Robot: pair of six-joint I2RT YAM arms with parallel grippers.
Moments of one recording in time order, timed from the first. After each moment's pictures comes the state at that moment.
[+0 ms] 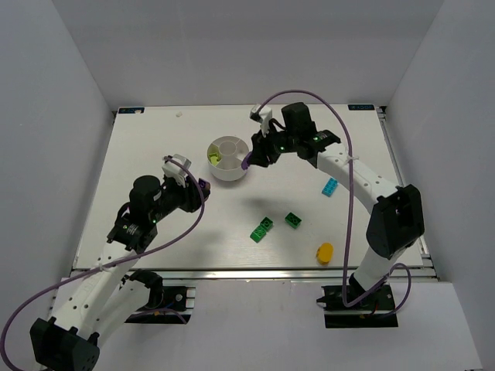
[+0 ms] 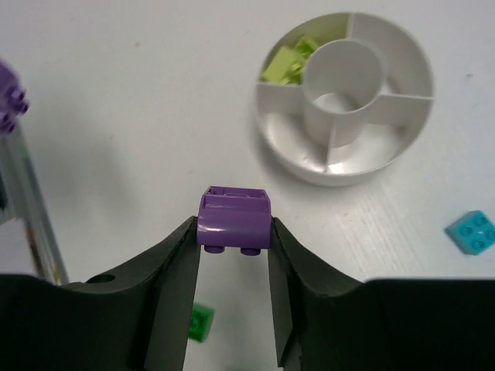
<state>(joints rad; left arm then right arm) -0.38 0.77 0.66 -0.18 0.30 -0.14 0.57 1.69 1.48 -0.43 -0.63 -0.21</state>
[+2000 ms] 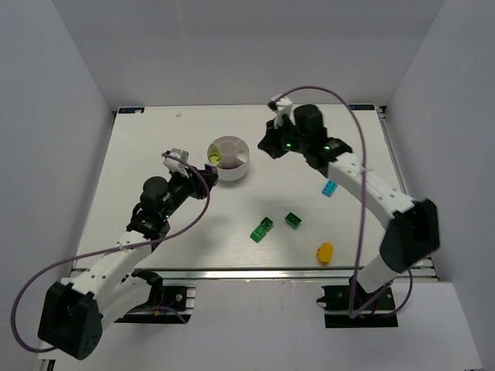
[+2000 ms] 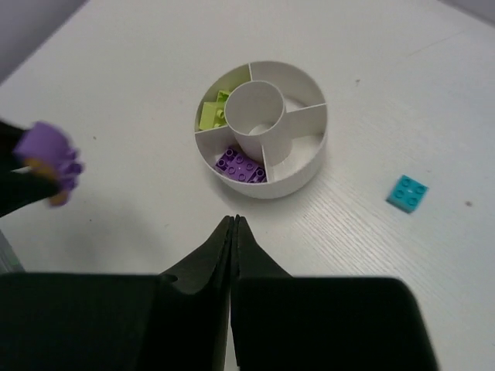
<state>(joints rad) -0.40 0.91 0.51 0.34 0.21 -0.32 0.58 1.63 1.41 -0.24 -0.31 0.07</state>
